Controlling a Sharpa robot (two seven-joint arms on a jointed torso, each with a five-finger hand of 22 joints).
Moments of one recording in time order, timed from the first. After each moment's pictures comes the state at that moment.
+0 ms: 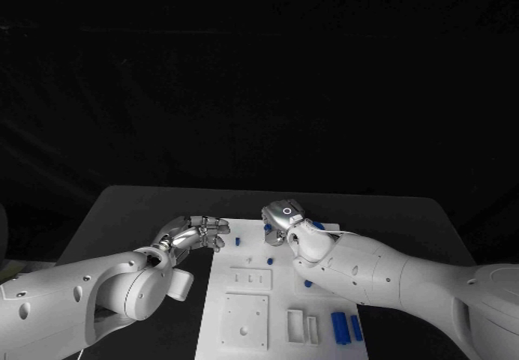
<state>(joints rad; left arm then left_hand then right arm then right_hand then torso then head) 1.33 -0.82 -0.23 1.54 -0.01 -0.37 0.32 1.13 -0.09 0.53 -0.25 0.09 0.76 0.19 0.36 0.38 1.08 0.14 0.11 0.07 1.03 0.05 0.56 0.66 0.07 0.83 -0.04 0.65 1.31 1.22 -0.28 -0.19 0.83 -1.85 -0.58 -0.31 1.08 -0.19 0.85 -0.25 0.04 1.06 0.08 0.43 0.42 1.33 0.02 0.17 0.42 1.31 -0.08 1.17 0.76 0.19 1.27 -0.04 0.86 1.31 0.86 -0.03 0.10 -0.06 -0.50</state>
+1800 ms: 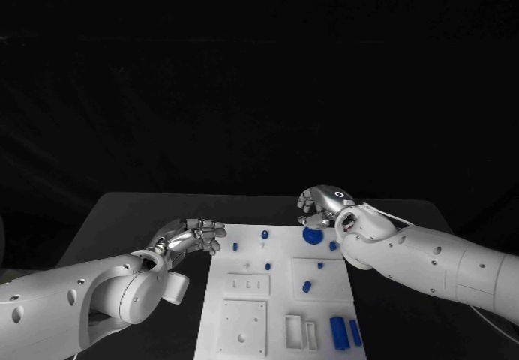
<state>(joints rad) 1.33 -0.86 -0.23 1.55 -0.01 -0.37 0.32 1.13 -0.09 0.54 -0.26 0.09 0.76 0.19 0.36 0.38 1.09 0.15 0.11 0.07 1.03 0.05 0.56 0.66 0.07 0.83 -0.04 0.65 1.30 1.28 -0.62 -0.07 1.14 -1.55 -0.53 -0.19 1.07 -0.30 0.79 -0.20 0.05 0.89 0.15 0.32 0.47 1.21 0.06 0.18 0.42 1.30 -0.06 1.17 0.74 0.19 1.26 -0.03 0.85 1.31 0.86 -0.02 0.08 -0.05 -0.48</state>
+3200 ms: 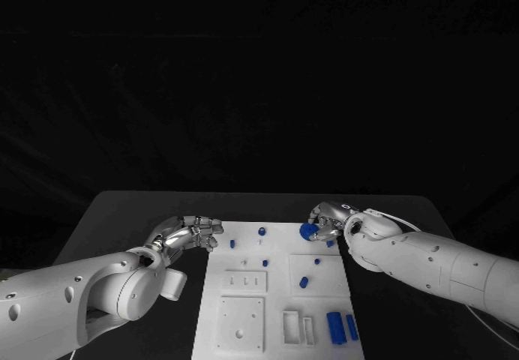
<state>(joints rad) 1.33 -0.86 -0.24 1.54 -0.01 -0.37 0.32 1.12 -0.09 0.54 -0.26 0.09 0.76 0.19 0.36 0.38 1.09 0.15 0.11 0.07 1.03 0.05 0.56 0.66 0.07 0.83 -0.04 0.65 1.30 1.22 -0.60 -0.07 0.98 -1.44 -0.31 -0.12 1.05 -0.27 0.69 -0.20 0.10 0.83 0.15 0.27 0.43 1.16 0.04 1.09 1.31 1.29 -0.08 1.31 0.90 0.20 1.29 -0.07 0.97 1.31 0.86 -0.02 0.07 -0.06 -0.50</state>
